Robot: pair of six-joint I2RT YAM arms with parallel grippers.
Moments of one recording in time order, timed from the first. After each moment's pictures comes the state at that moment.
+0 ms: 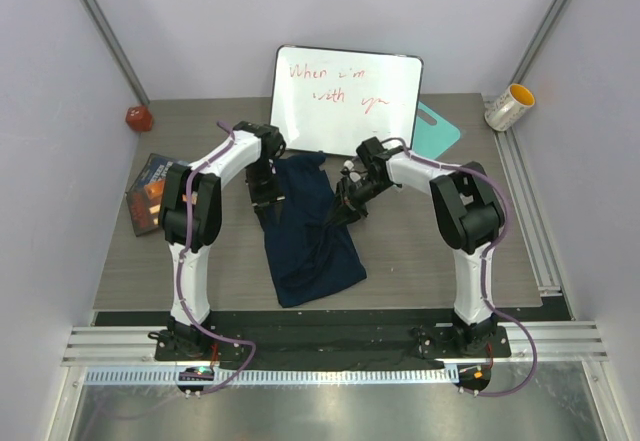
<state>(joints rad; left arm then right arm) -0.36 2.12 1.70 -1.29 0.14 -0.59 0.45 2.06 1.42 -0.71 -0.97 0.68</state>
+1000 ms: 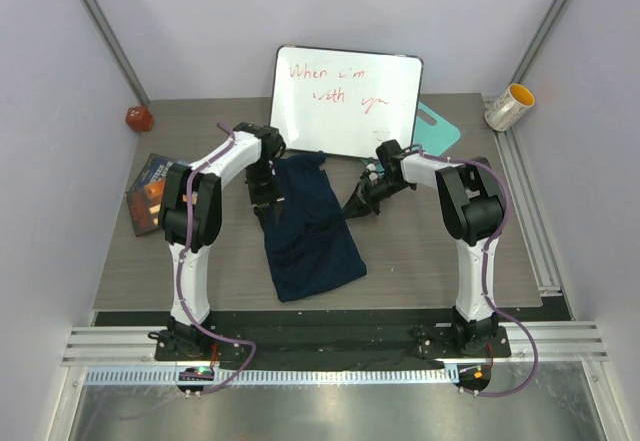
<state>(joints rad) -0.36 2.12 1.69 -1.29 0.14 -0.59 0.33 2.12 1.36 -0.60 -0.97 0.83</state>
